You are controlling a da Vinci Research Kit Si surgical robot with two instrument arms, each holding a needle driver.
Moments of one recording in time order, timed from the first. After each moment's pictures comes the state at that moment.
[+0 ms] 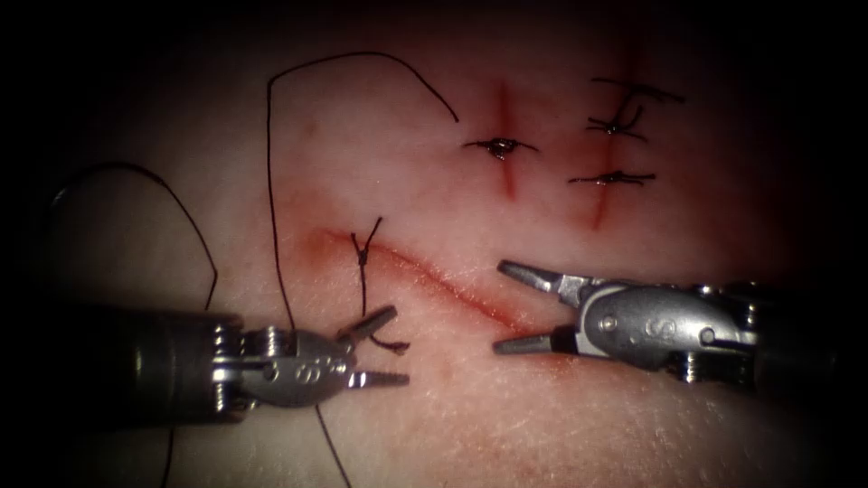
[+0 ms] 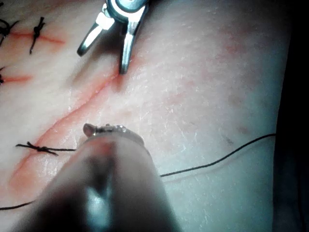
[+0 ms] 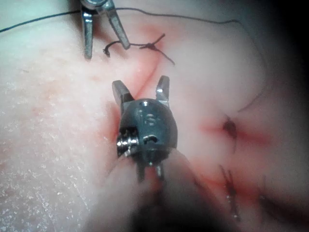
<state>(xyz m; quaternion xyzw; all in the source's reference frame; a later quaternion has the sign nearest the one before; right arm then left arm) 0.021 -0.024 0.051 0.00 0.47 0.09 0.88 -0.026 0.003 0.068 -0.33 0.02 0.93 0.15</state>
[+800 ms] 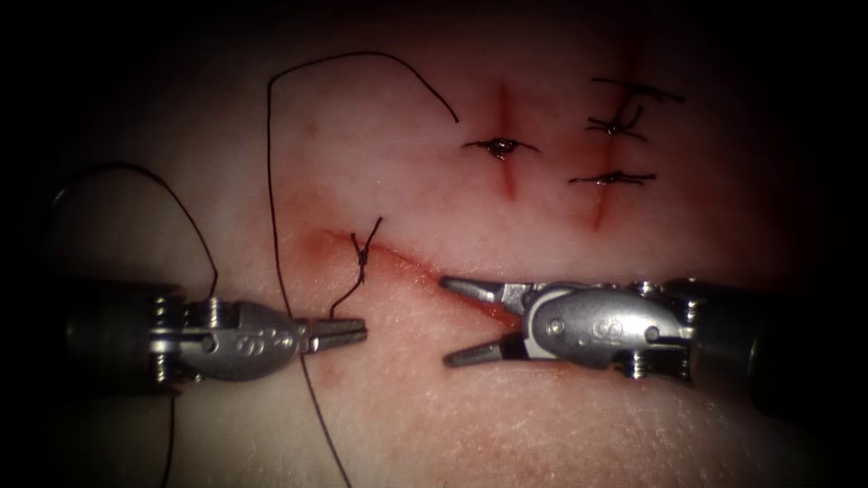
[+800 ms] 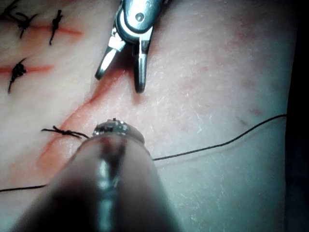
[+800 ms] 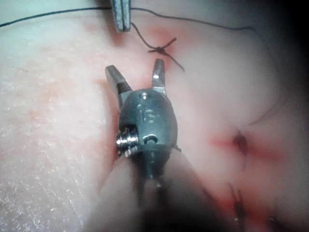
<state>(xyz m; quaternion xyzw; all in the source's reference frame) 0.027 -0.024 0.054 0.04 0.56 0.03 0.83 -0.022 0.005 0.066 -0.39 -0.03 0.91 0.13</state>
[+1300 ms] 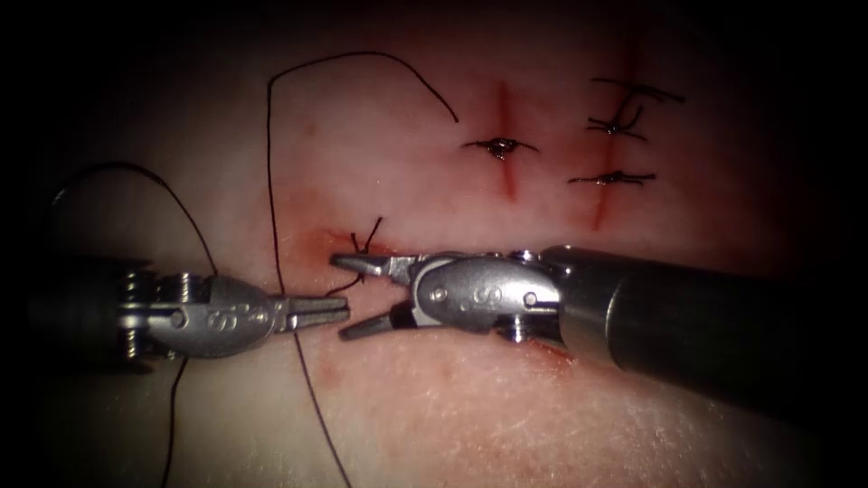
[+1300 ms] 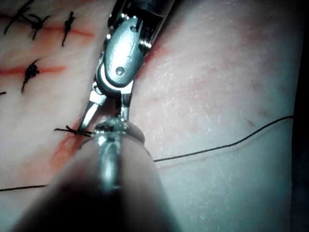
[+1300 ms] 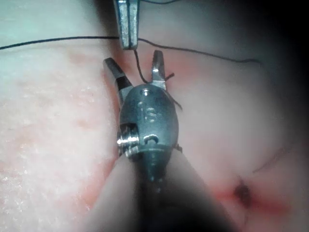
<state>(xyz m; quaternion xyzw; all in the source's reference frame) 0.035 -0.022 0.058 0.01 0.58 0.03 0.82 -0.021 0.007 0.065 -0.41 -0.03 0.90 0.13</state>
